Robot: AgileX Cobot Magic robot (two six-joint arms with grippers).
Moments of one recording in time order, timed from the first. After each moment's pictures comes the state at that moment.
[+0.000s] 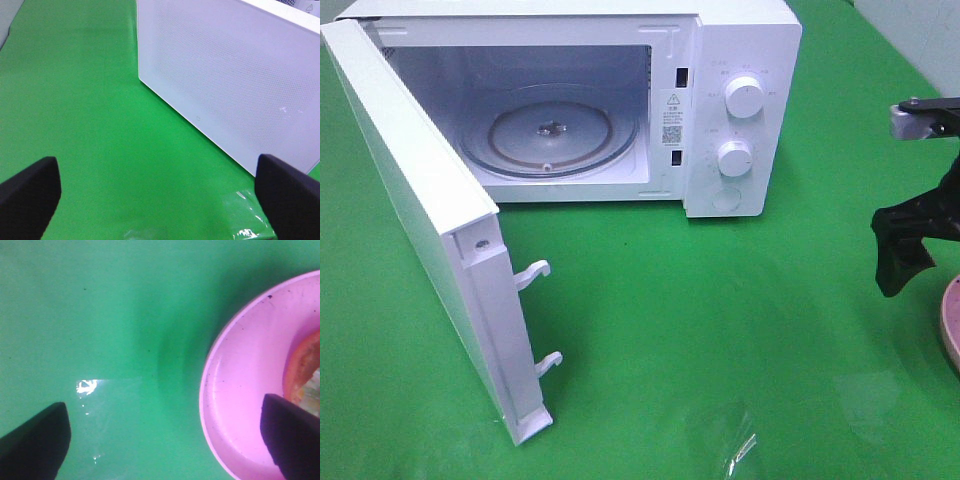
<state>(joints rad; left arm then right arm) -0.02 -0.01 -0.50 -0.14 1.04 0.09 0.15 1.53 -0.92 -0.11 0.86 0.10</state>
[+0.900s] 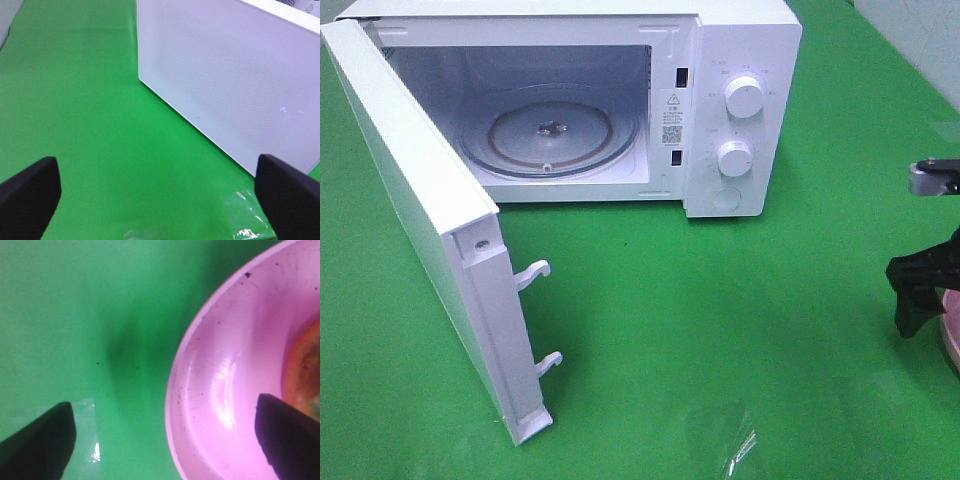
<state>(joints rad) -0.02 -0.01 -0.50 -0.14 1.04 0.09 0.03 1.65 -0.80 -0.14 0.66 0.11</state>
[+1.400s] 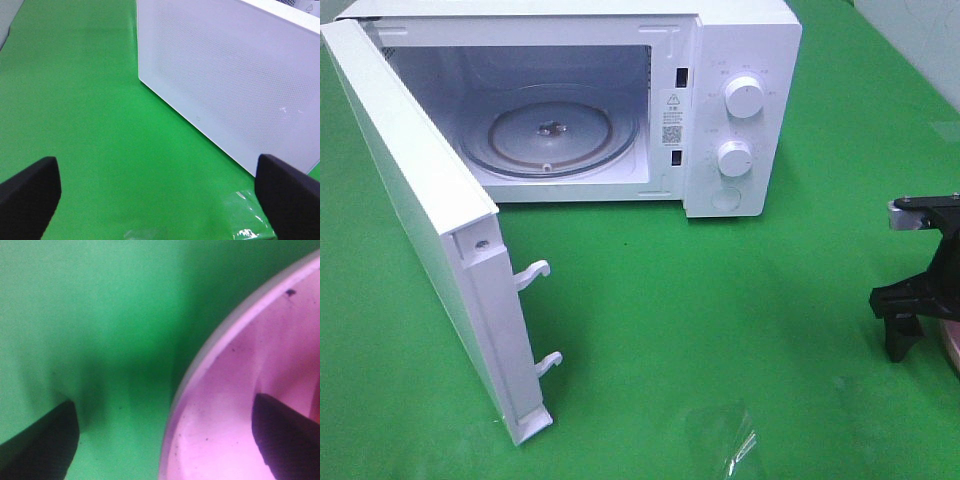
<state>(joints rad) -0.02 -0.01 -0.50 -0.14 1.04 0.09 0.03 1.82 -0.80 -0.21 0.56 0.18</state>
